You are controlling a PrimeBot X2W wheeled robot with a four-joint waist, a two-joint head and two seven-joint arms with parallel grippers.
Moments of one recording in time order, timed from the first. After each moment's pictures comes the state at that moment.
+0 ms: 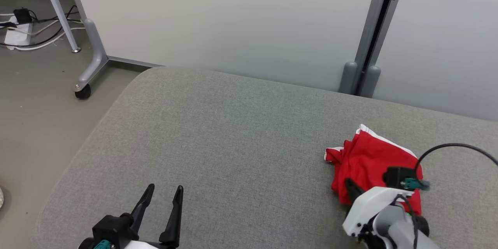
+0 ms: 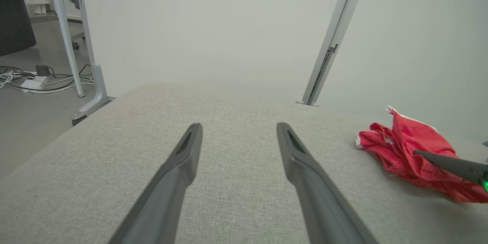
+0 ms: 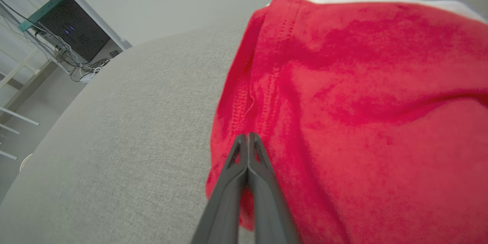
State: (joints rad) left arm 0.03 0.28 -0.43 0.14 -0.55 0.11 -0.24; right arm -0.47 -0.06 0.45 1.01 0.79 0.13 -0.14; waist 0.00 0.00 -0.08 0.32
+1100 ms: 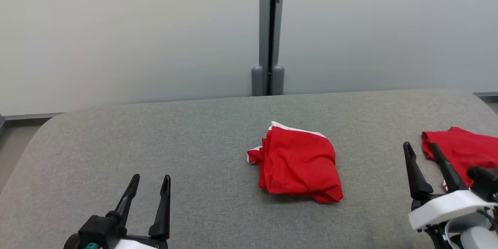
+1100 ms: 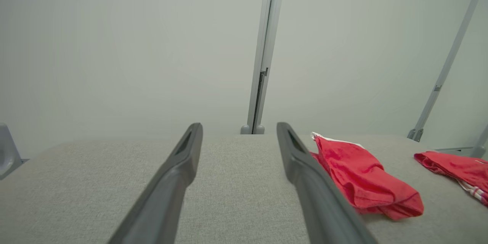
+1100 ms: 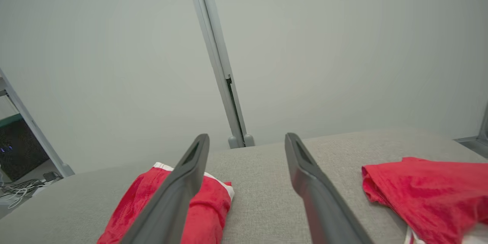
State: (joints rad) left arm 0.05 0.26 -0.35 0.07 -0.49 0.12 -0.26; right arm -0.18 -0.28 0.24 0.37 0.60 0.13 -0.26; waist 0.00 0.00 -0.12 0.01
